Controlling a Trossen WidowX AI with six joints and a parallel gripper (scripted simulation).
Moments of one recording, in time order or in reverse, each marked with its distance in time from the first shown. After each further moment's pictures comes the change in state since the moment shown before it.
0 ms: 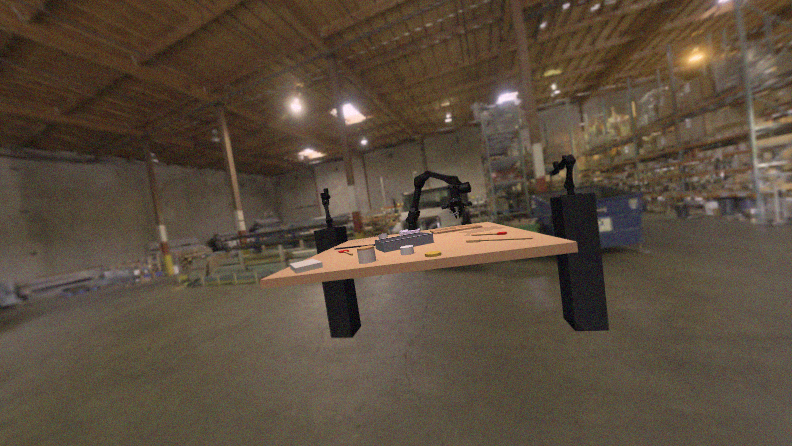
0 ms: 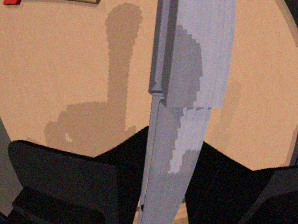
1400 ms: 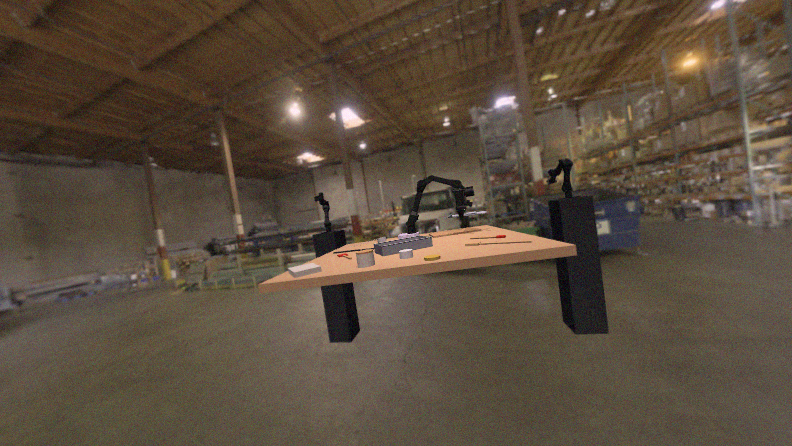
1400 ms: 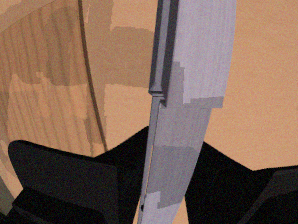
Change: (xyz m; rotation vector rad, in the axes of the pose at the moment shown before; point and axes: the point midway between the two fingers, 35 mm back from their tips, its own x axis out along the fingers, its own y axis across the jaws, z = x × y) arm 0.000 0.010 -0.137 -1.812 0.012 0.016
